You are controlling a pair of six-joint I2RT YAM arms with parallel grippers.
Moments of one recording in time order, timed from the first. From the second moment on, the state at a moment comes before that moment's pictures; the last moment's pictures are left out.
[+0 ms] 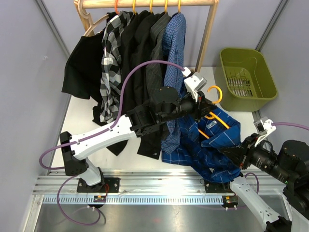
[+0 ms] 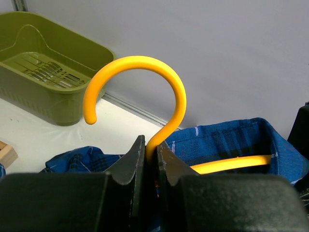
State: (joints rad) left arm -1.18 1.59 1.69 -0.10 0.05 -0.30; right arm 0.37 0.51 1.46 -1.30 -0.36 0.33
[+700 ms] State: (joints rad) left arm -1.19 1.61 1.90 -0.22 -0.30 -0.13; right arm 0.37 0.53 1.45 -1.20 -0.37 0.29
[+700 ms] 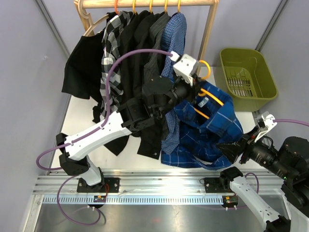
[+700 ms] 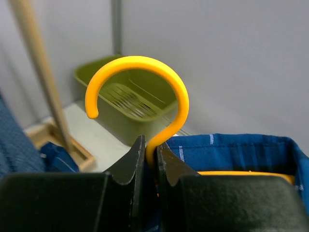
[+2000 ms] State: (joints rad) left arm -1.07 1.11 1.17 -0.01 -0.05 -0.51; right arm 0.37 0.64 1.23 -1.13 0.31 0.48
